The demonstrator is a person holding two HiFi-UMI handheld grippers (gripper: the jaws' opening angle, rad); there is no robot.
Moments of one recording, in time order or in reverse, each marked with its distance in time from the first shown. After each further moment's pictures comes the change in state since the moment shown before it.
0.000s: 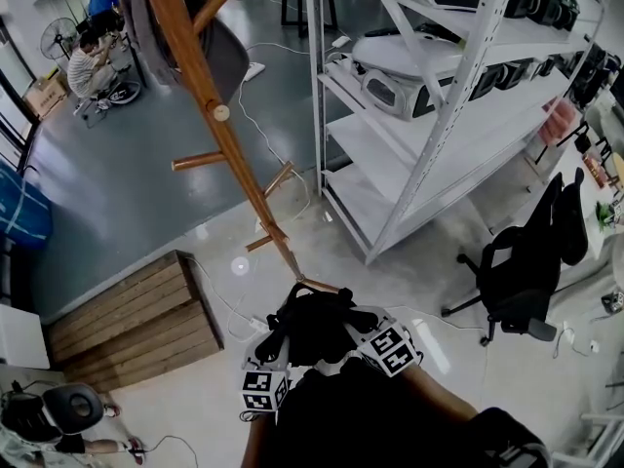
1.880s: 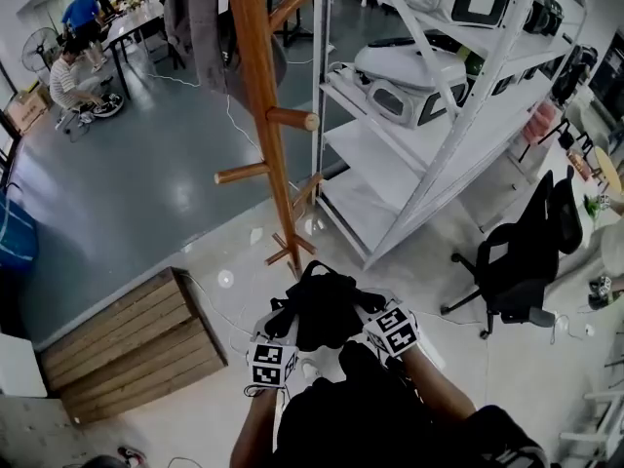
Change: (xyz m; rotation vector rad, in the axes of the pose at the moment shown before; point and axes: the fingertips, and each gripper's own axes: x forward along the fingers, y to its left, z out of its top) left arm 0.052 0.070 0.041 0.114 0.014 -0.146; right arm 0.058 -0.027 0.042 0.027 0.039 -0.194
